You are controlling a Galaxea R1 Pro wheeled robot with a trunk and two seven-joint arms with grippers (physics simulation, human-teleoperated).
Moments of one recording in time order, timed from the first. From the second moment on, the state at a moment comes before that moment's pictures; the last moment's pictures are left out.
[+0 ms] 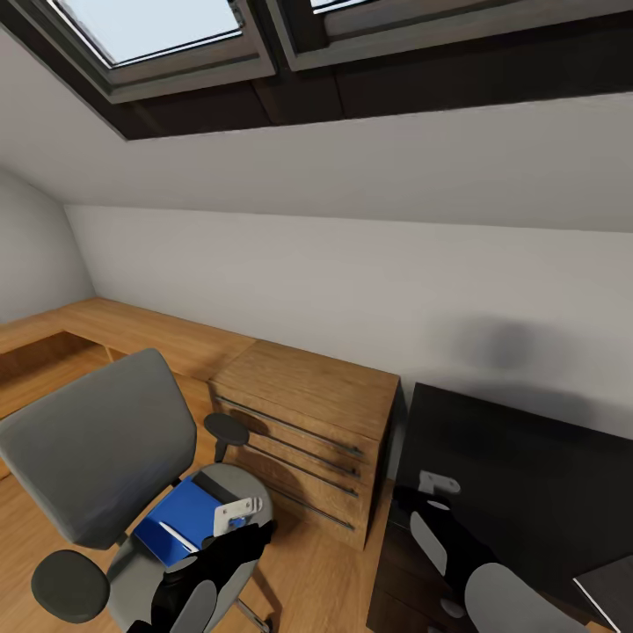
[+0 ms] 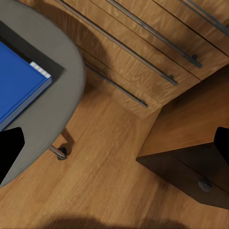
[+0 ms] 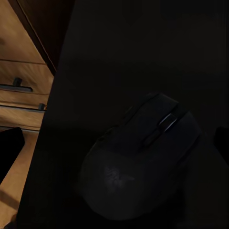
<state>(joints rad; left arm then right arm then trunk) -0.13 0.04 -0.35 -1.46 0.65 0.54 0.48 -0.64 0.02 0.18 -0.44 -0.40 0.12 -0.34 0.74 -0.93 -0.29</state>
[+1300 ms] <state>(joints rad) -0.13 0.04 -0.36 -1.46 0.65 0.54 0.49 -0.64 0.01 0.15 -0.44 -0.40 0.18 -0.34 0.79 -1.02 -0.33</state>
